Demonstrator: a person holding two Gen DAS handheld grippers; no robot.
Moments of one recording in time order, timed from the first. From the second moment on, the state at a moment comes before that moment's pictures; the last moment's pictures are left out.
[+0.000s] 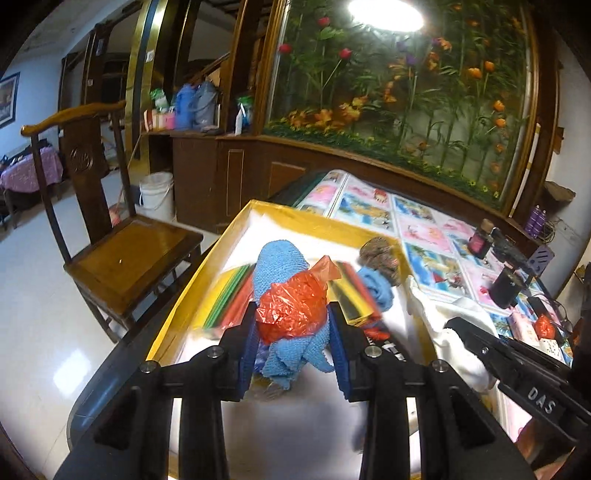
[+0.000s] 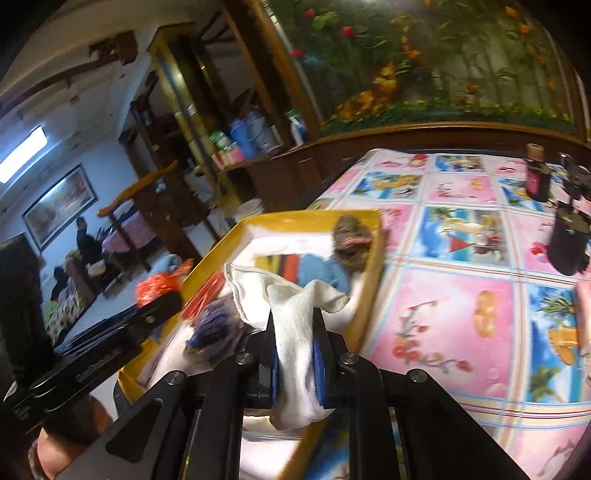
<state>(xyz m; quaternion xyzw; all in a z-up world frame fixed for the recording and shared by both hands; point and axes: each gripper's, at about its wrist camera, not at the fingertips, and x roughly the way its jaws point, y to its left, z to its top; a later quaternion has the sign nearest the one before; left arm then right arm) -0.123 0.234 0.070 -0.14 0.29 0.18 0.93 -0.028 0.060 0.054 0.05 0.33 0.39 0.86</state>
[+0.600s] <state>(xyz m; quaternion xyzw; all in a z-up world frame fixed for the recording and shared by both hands) -0.123 0.248 0.041 -0.14 0.33 0.17 0.92 -0.042 0.096 0.032 0.00 0.38 0.46 0.80</state>
